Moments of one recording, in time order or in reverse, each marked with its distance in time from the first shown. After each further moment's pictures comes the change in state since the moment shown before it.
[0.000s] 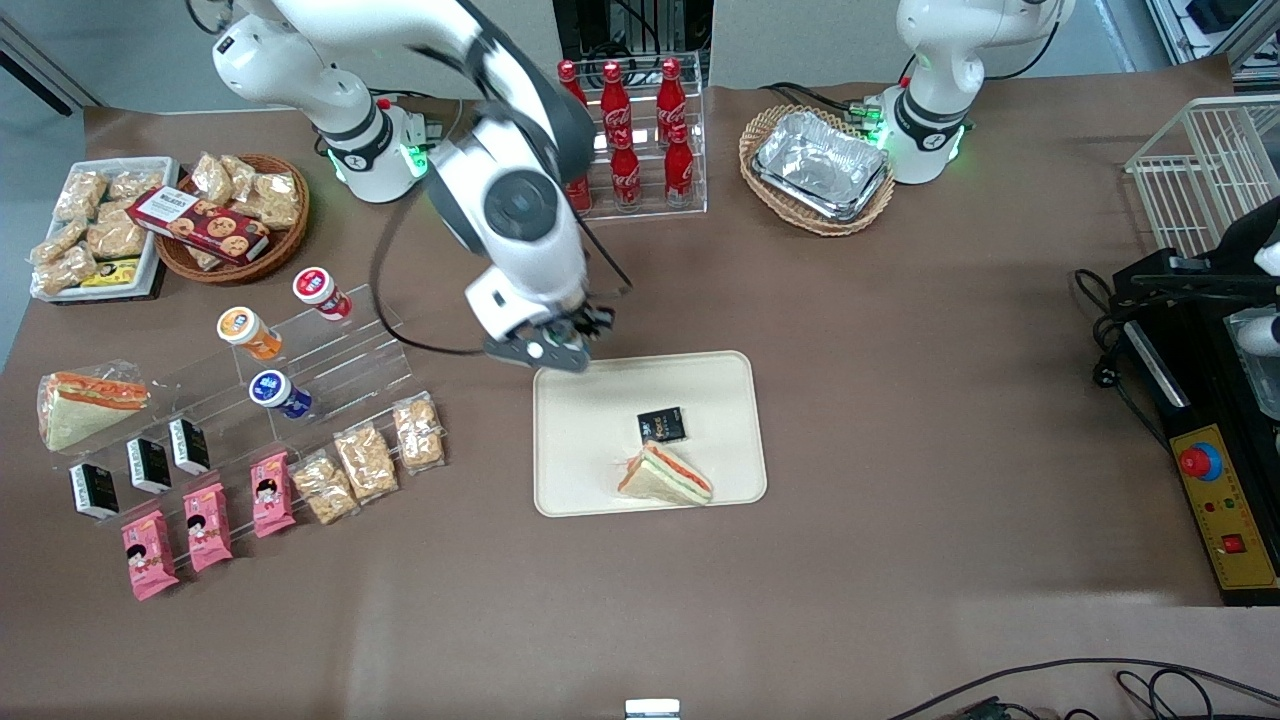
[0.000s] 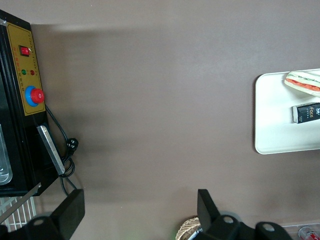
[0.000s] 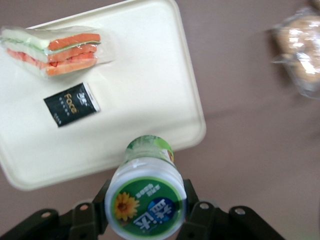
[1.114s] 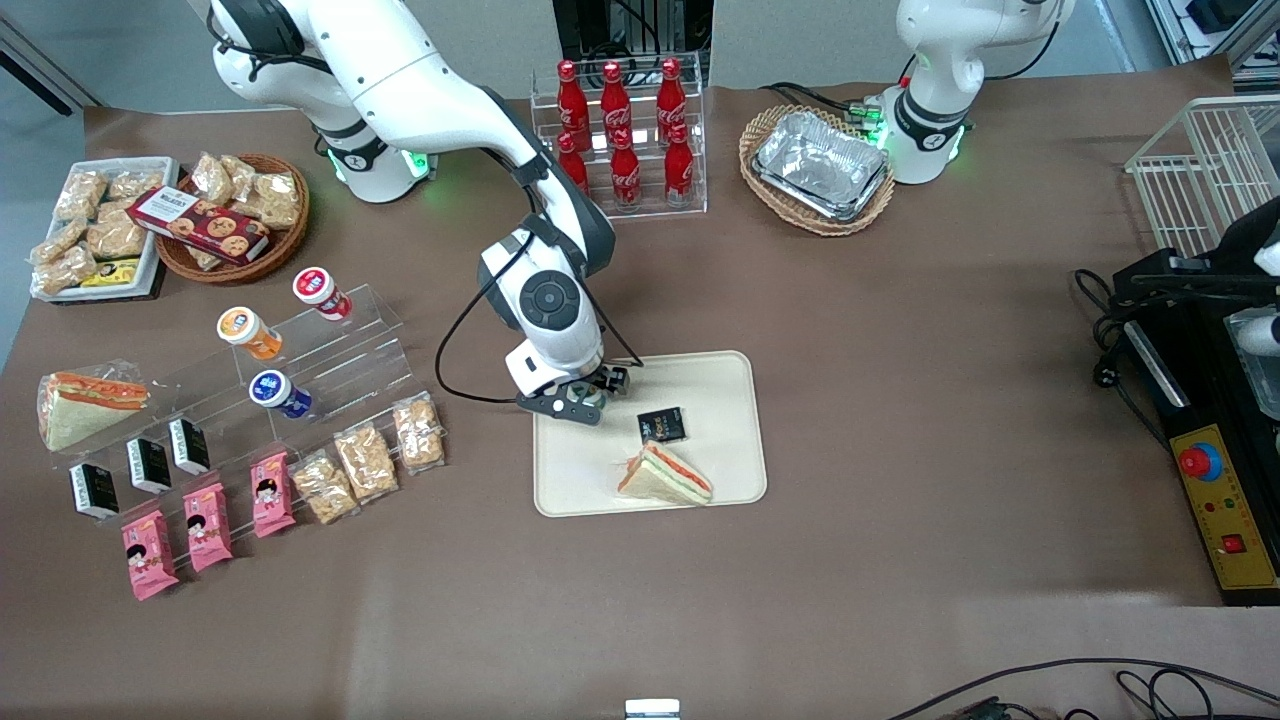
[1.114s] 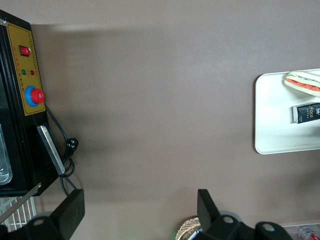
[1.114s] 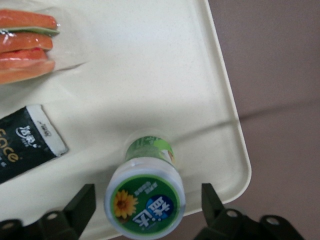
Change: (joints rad) arm 0.006 0.203 -0.015 -0.115 0.067 0.356 -0.012
